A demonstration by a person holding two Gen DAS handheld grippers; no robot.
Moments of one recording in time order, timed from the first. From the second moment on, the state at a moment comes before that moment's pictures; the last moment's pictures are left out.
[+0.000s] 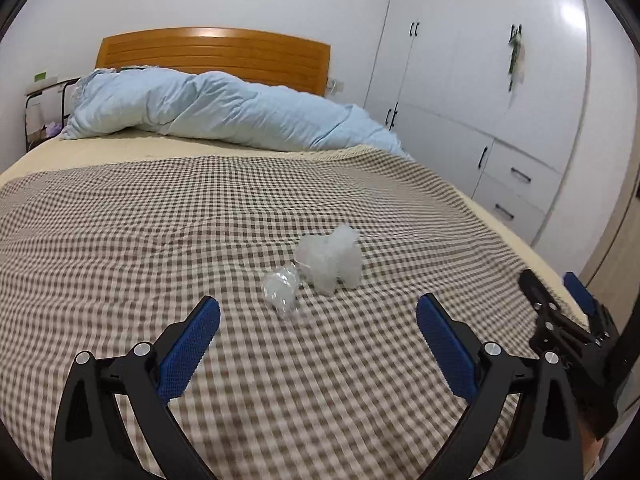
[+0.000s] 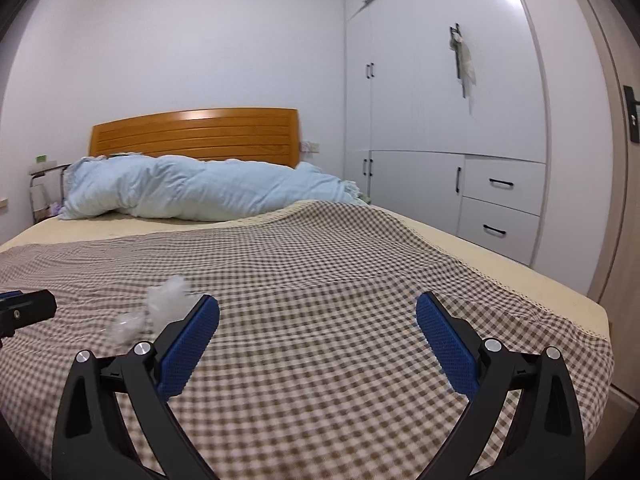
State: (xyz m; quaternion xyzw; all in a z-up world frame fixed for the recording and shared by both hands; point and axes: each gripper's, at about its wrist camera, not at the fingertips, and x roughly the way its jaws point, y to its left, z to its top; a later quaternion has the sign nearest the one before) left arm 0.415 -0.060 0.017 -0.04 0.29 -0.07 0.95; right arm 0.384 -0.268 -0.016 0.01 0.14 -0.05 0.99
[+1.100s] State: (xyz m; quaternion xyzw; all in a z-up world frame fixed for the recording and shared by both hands) left arm 0.522 -0.038 -0.061 -0.12 0.41 -0.03 0.90; right arm 0.439 -0.280 -0.052 0.03 0.23 -0.09 0.97
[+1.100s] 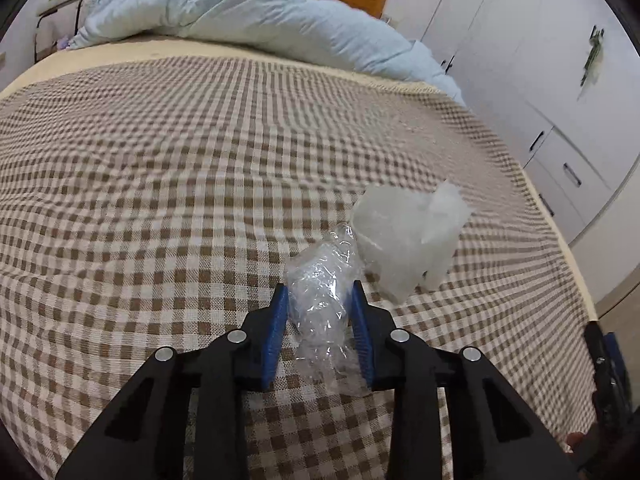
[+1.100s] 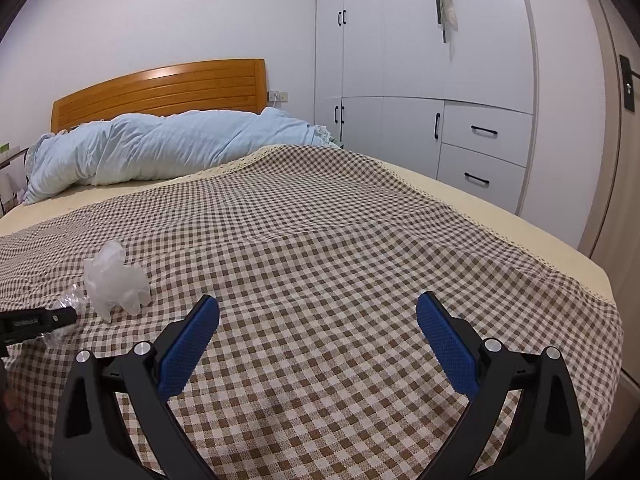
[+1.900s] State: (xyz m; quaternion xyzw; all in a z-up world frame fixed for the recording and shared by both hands) left arm 0.477 0.045 -0.020 -0.22 0.33 -0.01 0.92; right arm 0.455 -0.217 -0.043 -0.06 0.25 0.02 0.97
